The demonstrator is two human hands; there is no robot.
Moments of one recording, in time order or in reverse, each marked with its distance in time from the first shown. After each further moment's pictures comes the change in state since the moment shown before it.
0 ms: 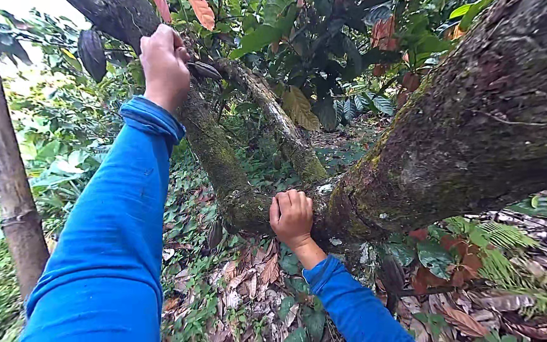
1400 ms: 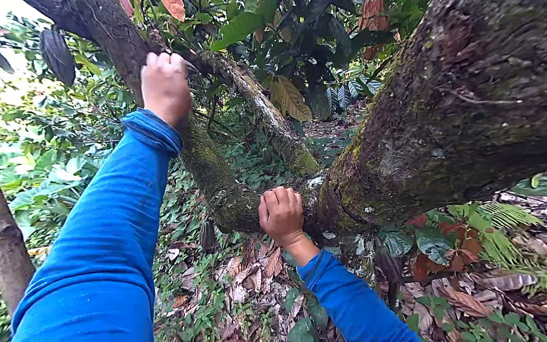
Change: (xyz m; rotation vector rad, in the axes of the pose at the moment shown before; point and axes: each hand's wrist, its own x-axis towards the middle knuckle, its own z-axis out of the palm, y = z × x) left_hand -0.012 0.017 0.040 0.353 -0.166 0.061; right_hand -0.005 0.002 0.001 0.007 0.034 -0.028
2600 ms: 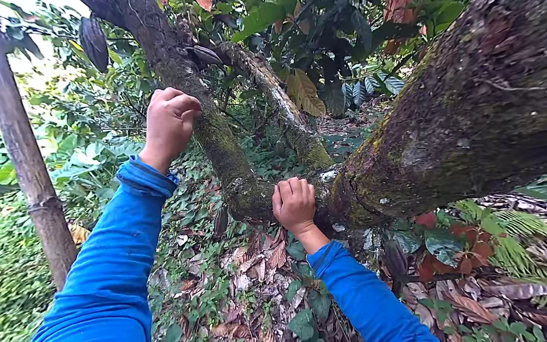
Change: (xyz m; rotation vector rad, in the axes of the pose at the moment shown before) left_hand -0.098 -0.052 0.000 -0.321 0.141 0.208; right_hand -0.002 -0.001 -0.001 0.013 -0.036 -0.013
